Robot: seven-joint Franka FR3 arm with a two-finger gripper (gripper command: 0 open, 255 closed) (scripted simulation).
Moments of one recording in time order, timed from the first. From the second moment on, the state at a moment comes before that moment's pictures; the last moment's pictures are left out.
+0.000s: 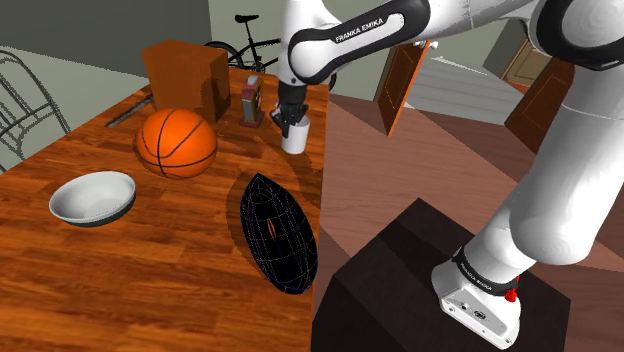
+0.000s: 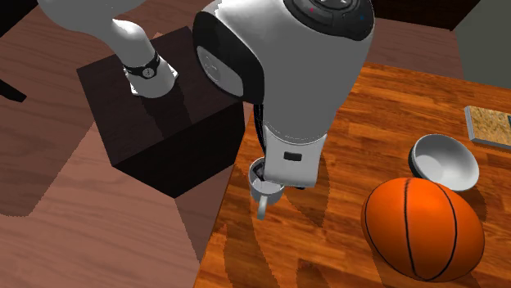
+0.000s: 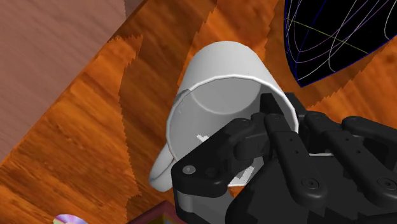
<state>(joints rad) 0.11 0.24 0.15 -1.90 -0.09 2.19 0.25</state>
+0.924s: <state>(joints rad) 0.27 0.07 0.27 -2.08 -0.08 2.18 0.54</state>
